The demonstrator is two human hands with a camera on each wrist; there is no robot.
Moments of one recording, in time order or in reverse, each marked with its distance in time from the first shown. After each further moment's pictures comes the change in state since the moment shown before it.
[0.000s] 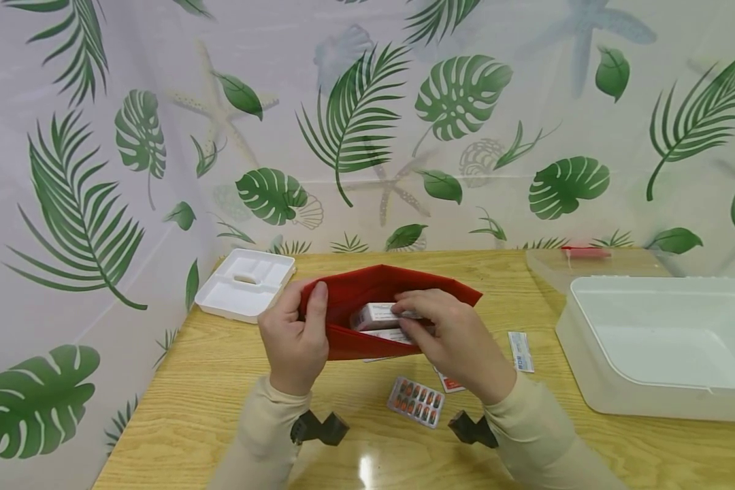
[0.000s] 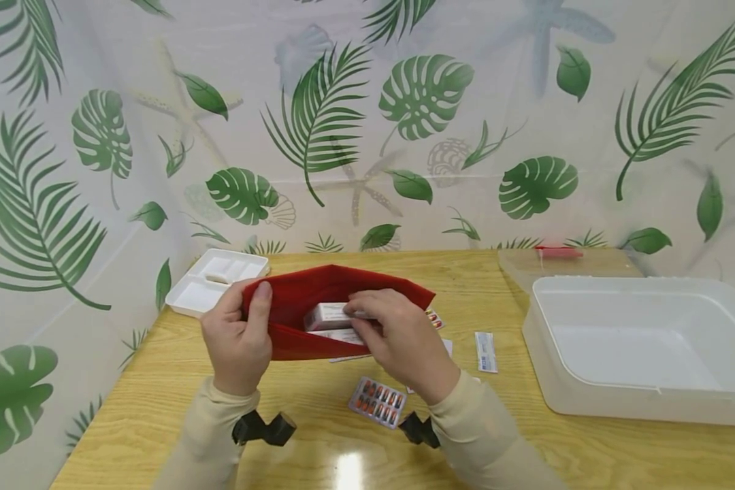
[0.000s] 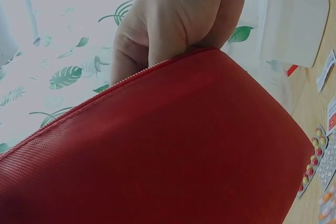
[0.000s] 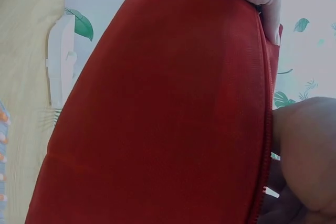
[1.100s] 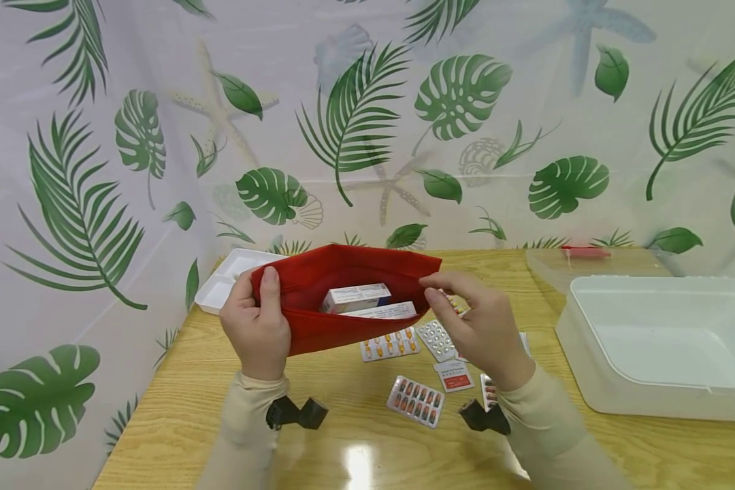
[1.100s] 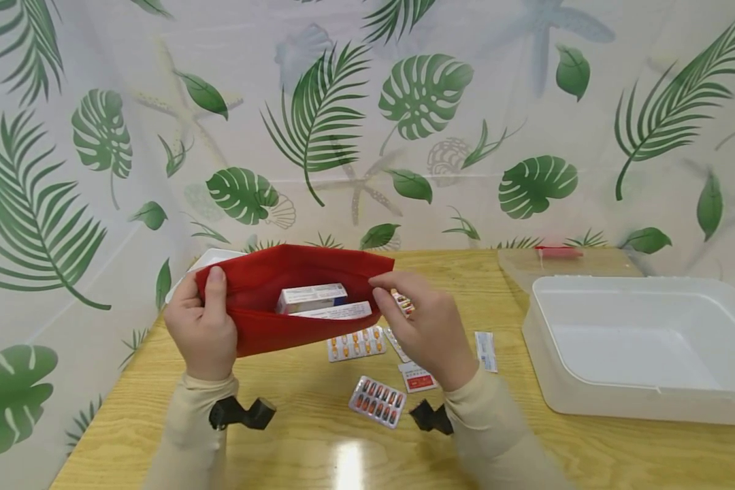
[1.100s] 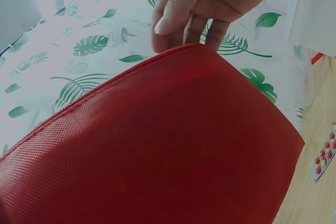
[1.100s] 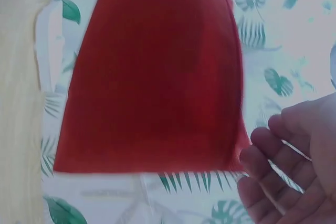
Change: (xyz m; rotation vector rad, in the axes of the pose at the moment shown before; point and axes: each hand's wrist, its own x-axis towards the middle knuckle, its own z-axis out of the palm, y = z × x) left_hand 0.014 -0.020 -0.024 0.018 0.255 -0.197; right_hand 0.002 0.013 -0.020 0.043 0.216 0.039
